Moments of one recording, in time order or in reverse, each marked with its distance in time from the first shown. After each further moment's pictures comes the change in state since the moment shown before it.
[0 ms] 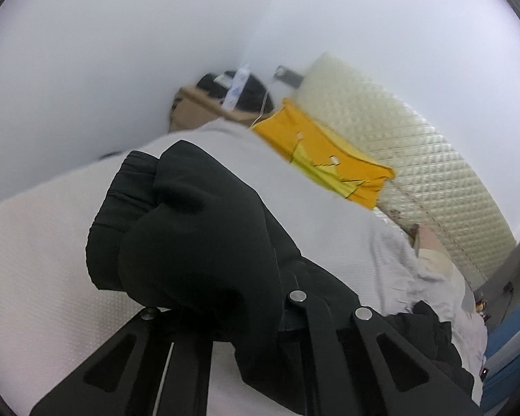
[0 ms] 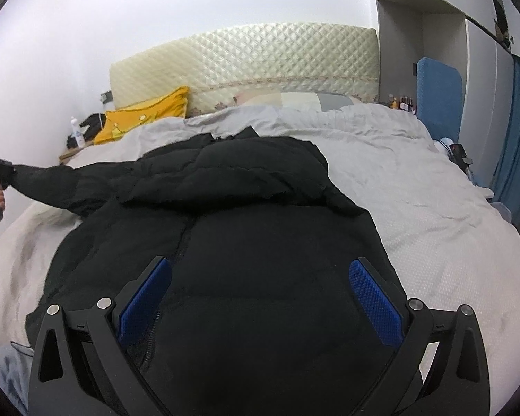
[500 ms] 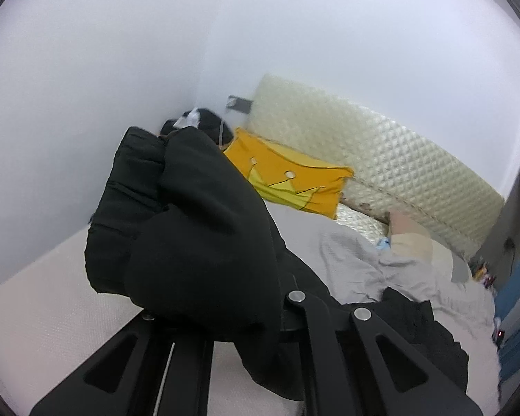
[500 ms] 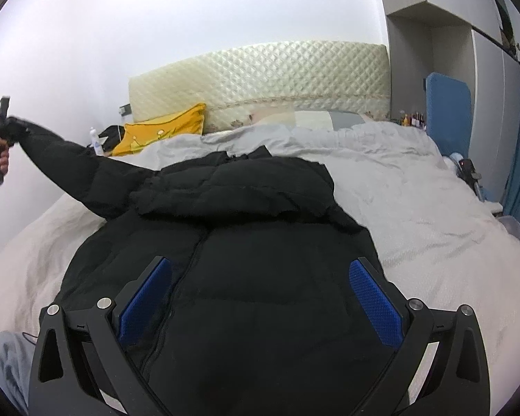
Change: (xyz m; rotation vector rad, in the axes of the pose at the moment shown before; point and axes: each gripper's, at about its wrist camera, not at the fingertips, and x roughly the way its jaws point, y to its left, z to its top) left arm -0.130 -0.171 0.014 0.232 -0.073 -0.005; right arm -0.027 -0.008 0.003 -0.028 -0.075 0.063
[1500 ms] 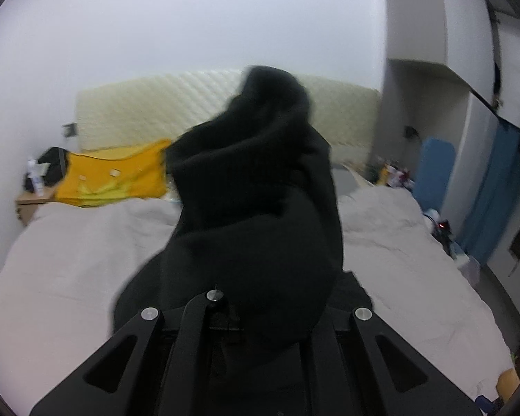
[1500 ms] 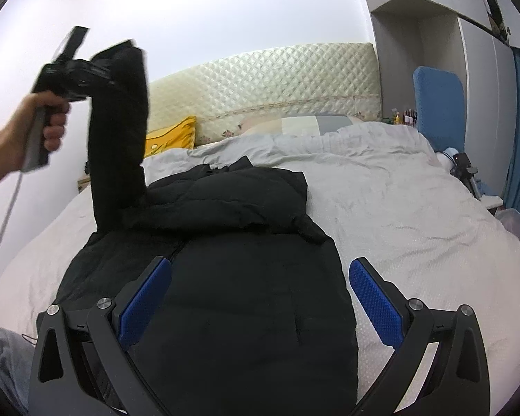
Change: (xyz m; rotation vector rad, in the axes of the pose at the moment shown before) left arm -0.071 -0.449 -0.151 0.421 0.105 -0.384; right arm -0.006 -0.072 0.007 0.062 -0.018 0.030
